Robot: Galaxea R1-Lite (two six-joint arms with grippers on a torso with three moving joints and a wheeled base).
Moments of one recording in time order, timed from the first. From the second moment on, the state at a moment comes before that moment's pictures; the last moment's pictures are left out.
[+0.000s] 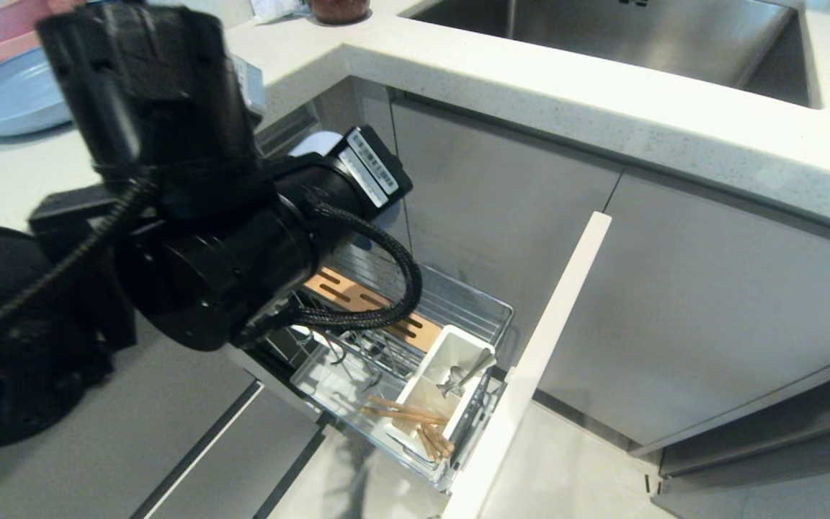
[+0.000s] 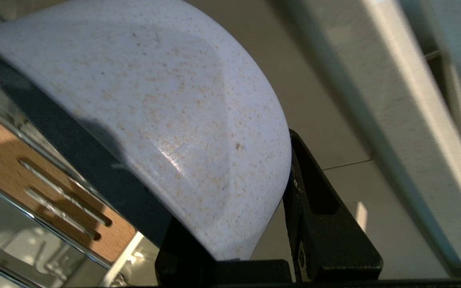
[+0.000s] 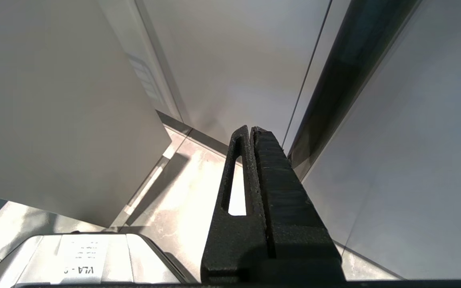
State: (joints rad) left arm -0.90 1.58 -1.12 -0.48 0.58 -0.59; right arm 0.00 0.00 0.00 0.00 0.00 0.03
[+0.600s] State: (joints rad) left arm -0.81 1.81 -1.08 -0.55 0.55 -0.87; right arm 0.00 0.00 0.00 0.00 0.00 0.03
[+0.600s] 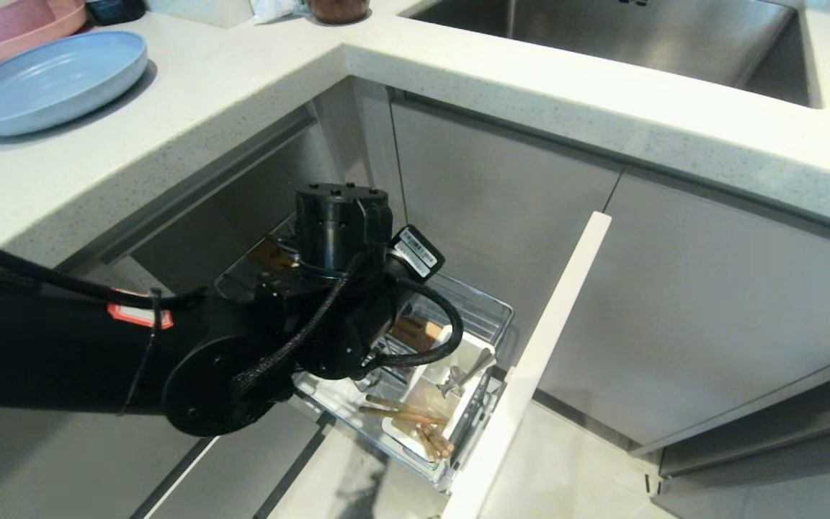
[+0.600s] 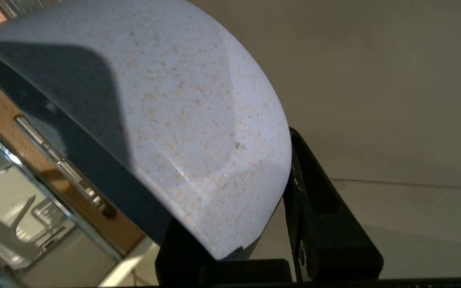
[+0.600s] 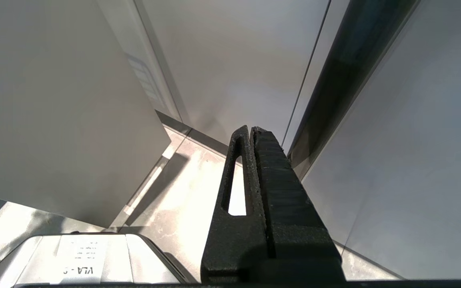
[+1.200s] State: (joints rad) left arm -0.73 1.91 -1.09 -0.79 0.37 -0.87; right arm 0.00 0.00 0.00 0.00 0.00 0.03
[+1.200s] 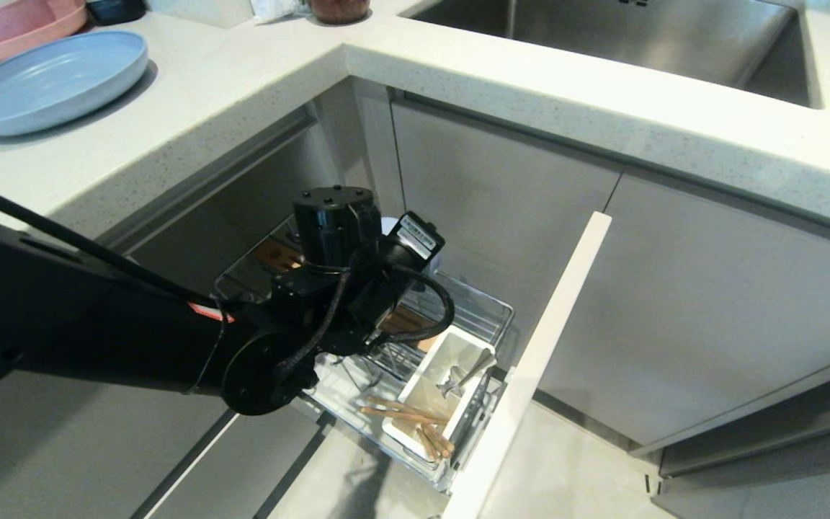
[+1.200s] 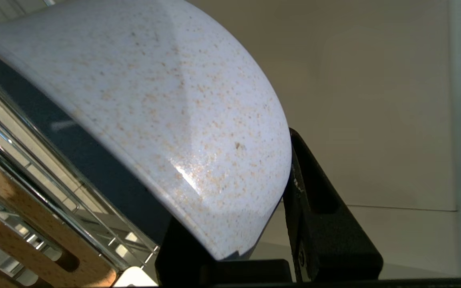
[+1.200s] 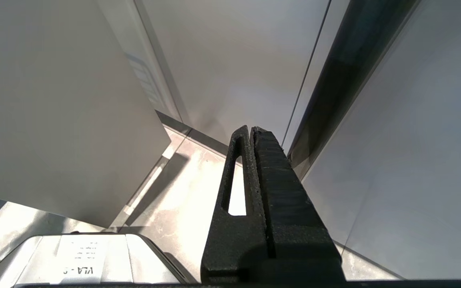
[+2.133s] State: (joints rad) left arm -0.70 2.00 -1.09 -0.90 0.28 -0.92; right arm 0.00 0.00 0.00 0.00 0.00 0.03
